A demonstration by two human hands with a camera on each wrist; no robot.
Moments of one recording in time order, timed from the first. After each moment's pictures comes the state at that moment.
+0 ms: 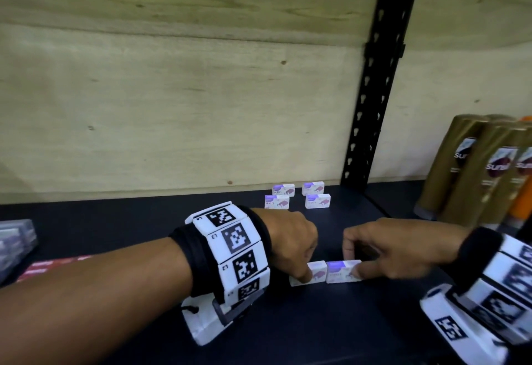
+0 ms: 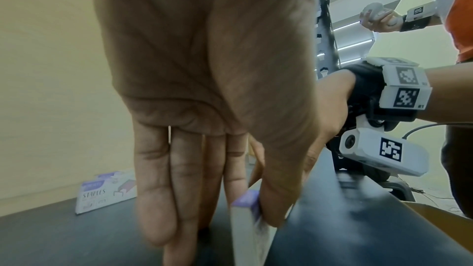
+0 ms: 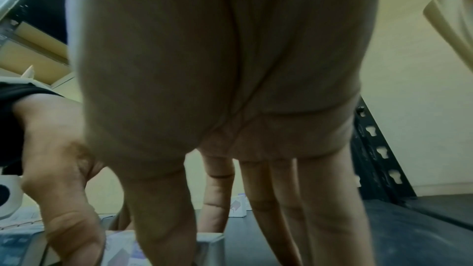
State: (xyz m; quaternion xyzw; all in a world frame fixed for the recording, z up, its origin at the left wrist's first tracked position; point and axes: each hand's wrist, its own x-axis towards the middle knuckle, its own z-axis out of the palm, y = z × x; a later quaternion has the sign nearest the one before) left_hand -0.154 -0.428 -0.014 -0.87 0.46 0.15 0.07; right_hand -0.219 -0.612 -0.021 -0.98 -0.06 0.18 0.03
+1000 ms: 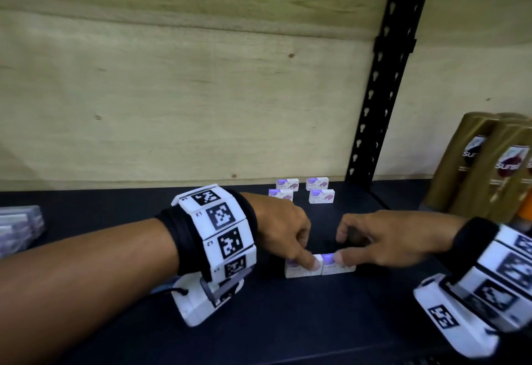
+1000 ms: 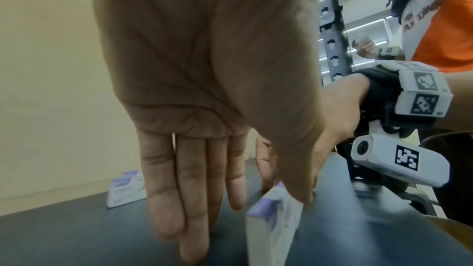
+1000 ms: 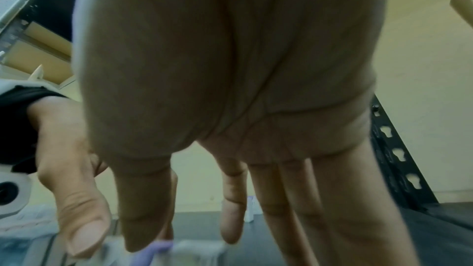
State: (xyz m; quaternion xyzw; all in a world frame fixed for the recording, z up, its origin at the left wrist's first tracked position) left_hand -0.135 -0.416 -0.017 -0.89 0.43 0.18 0.02; right_hand -0.208 -0.603 -0.019 -0.98 -0.01 0.20 0.06
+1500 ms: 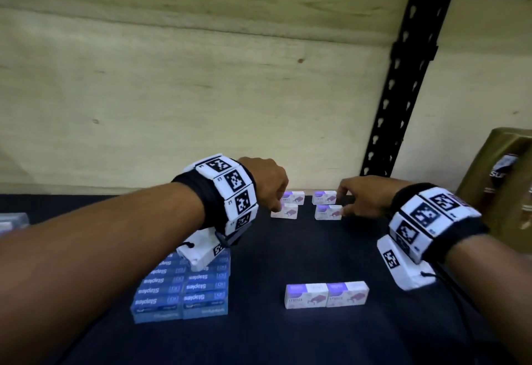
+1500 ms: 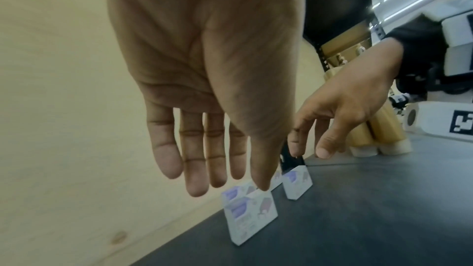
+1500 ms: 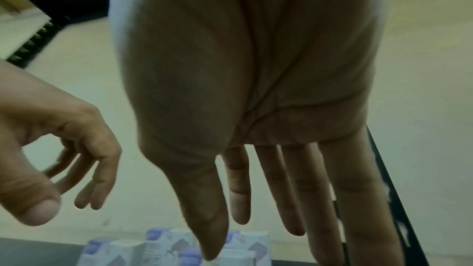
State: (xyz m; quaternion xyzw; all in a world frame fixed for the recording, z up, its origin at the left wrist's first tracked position) left_hand -0.041 -0.424 0.001 -0.94 0.34 0.02 0.08; right_hand -0.105 -0.619 -0.002 -0.99 0.07 0.08 -0.04
